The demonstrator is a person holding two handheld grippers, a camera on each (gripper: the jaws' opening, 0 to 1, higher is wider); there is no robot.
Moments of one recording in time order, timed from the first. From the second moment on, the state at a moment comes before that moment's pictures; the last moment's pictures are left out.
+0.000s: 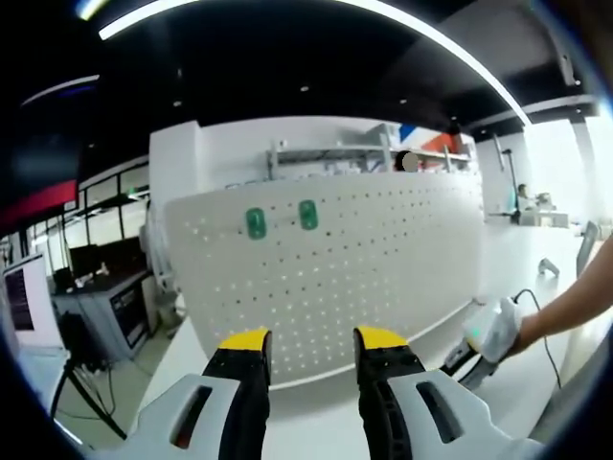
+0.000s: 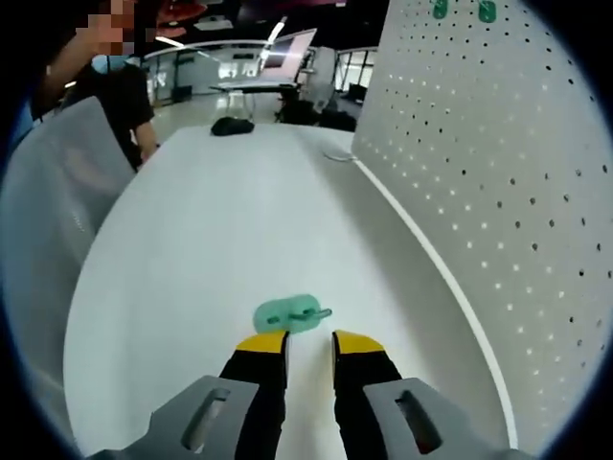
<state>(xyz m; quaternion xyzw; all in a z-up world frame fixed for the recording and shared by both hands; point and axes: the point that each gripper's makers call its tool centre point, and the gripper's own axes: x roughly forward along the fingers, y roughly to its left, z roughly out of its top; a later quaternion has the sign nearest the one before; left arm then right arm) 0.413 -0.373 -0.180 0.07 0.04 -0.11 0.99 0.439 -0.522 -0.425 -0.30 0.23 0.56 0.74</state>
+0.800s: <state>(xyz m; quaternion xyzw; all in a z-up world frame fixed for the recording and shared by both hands) 0.411 -0.376 -0.183 0.07 0.05 -0.12 0.99 0.435 -0.506 -0.424 -0.30 0.22 0.57 0.73</state>
